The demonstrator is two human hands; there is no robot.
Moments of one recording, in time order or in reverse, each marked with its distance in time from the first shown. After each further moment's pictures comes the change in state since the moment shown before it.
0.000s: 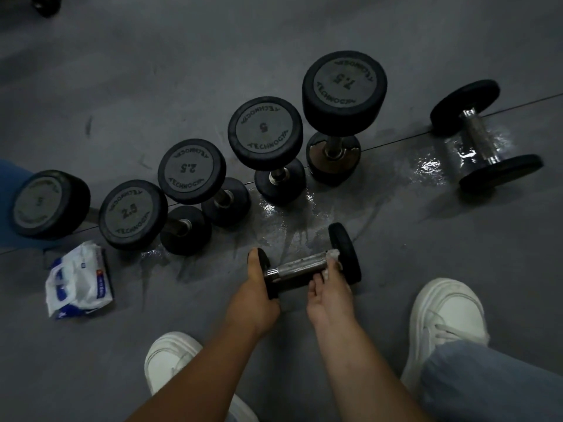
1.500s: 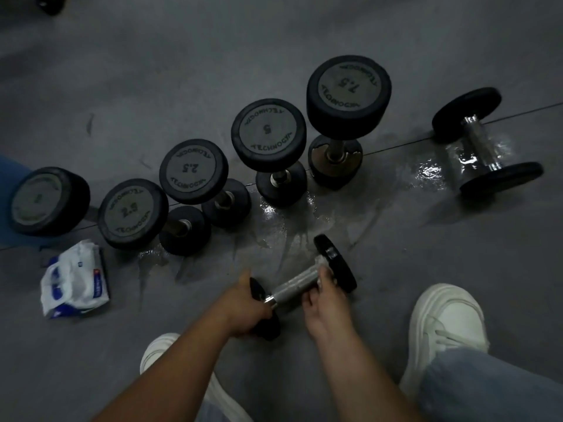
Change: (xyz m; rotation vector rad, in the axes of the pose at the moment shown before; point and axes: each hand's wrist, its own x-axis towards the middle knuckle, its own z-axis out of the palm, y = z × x) left_hand 0.007 -0.009 -0.025 -0.054 -0.180 -0.196; right_hand -0.006 0.010 -0.010 -0.083 -0.096 0.039
